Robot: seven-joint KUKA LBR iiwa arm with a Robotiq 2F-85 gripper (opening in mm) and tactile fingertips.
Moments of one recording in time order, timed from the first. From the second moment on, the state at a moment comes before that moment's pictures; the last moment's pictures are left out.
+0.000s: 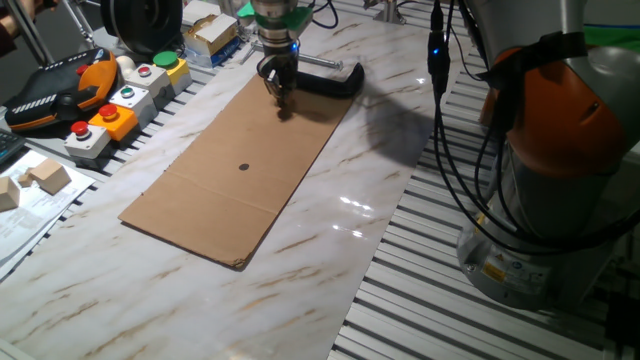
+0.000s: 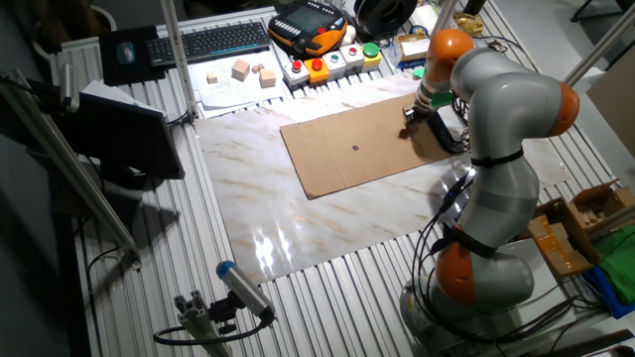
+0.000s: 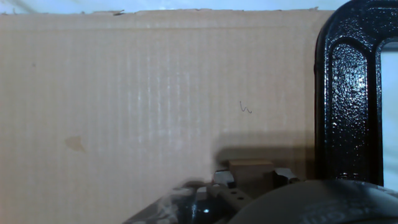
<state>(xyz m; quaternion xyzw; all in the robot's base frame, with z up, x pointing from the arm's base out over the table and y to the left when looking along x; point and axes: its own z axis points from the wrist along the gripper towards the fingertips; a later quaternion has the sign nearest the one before) 0.606 -0.209 0.044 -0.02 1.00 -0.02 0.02</state>
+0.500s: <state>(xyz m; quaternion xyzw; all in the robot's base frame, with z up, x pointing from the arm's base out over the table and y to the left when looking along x) 0.607 -0.204 0.044 -0.02 1.00 -0.02 0.02</state>
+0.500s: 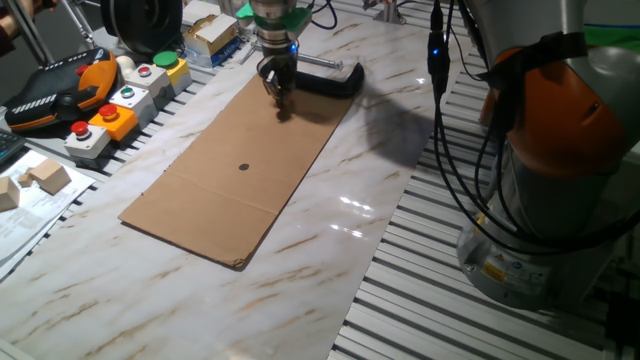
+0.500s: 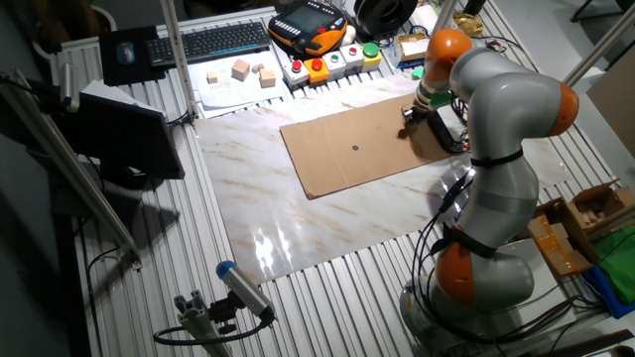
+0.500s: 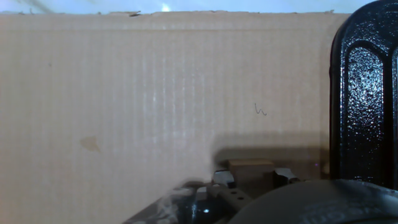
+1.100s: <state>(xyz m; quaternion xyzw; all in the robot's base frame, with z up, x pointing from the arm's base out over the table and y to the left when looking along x) 0.608 -0.195 0.046 -0.02 1.00 -0.03 0.03</state>
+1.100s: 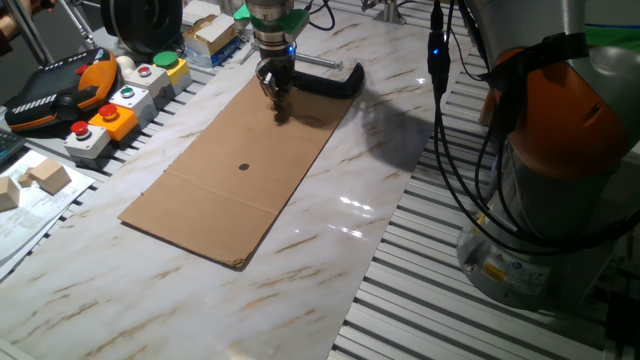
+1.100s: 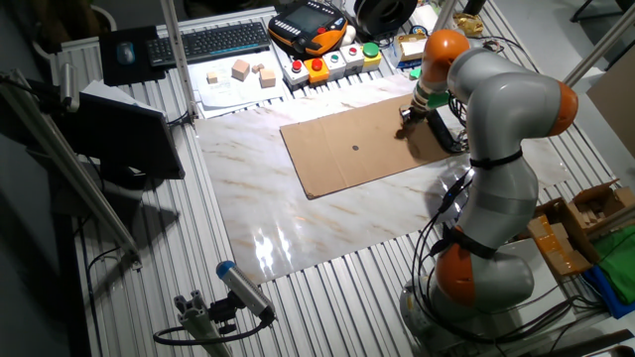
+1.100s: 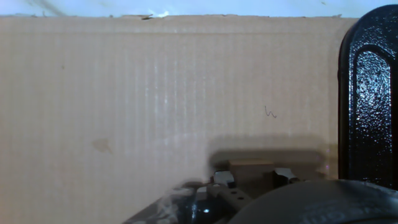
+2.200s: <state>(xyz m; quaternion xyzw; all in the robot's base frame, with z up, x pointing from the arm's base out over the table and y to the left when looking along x) 0.609 -0.182 0.042 -0.01 1.00 -0.03 0.03</state>
